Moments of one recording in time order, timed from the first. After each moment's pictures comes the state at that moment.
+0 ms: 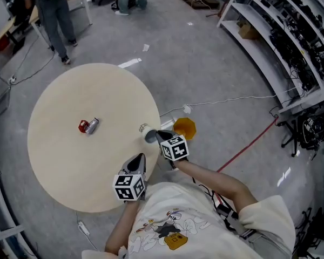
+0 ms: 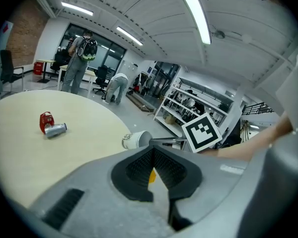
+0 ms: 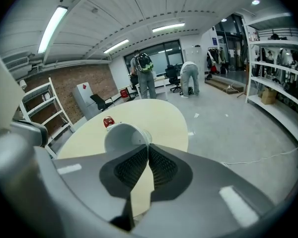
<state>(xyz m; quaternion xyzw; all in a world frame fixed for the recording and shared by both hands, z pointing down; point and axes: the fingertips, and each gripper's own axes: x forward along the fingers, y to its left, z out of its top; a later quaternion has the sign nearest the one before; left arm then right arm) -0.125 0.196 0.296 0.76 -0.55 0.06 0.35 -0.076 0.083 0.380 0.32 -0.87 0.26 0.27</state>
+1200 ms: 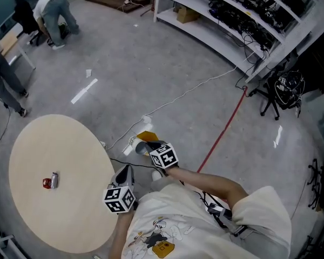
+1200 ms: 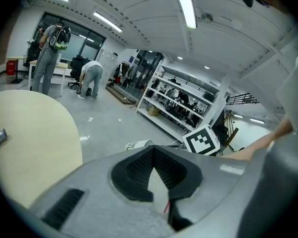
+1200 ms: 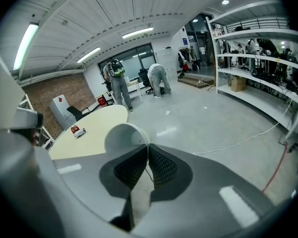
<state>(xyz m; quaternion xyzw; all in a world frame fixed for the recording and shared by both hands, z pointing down) 0.087 0.068 0.294 0.81 -0.46 0.11 0.34 0.182 -0.019 0.407 0.43 -0.81 0.31 0.24</state>
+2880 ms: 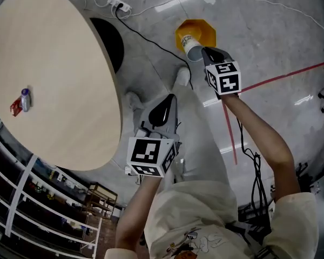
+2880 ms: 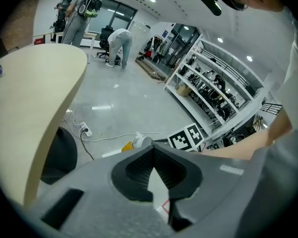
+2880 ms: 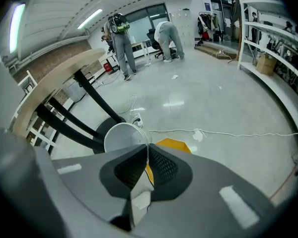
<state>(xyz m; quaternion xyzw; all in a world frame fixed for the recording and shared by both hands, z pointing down) 0.109 -0.003 0.527 0.67 -0.53 0.18 0.49 0.199 -0.104 0.723 0.30 -0.79 0.34 0.41</state>
